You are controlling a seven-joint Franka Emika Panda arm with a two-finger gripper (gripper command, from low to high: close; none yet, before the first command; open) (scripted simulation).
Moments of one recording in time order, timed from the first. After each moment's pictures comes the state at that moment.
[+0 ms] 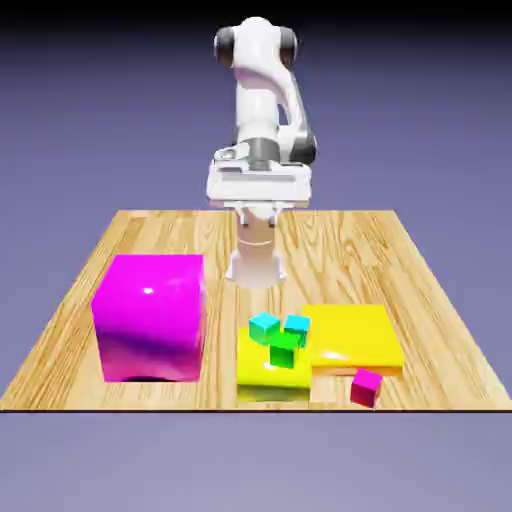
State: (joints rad) arm 0.00 -0.53 0.03 -2.78 -0.01 3.01 0.78
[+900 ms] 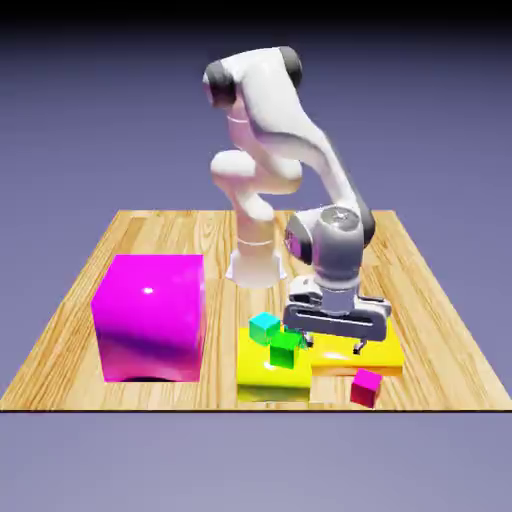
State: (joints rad) arm -0.32 0.45 0.63 -2.12 -0.26 2.38 1.57
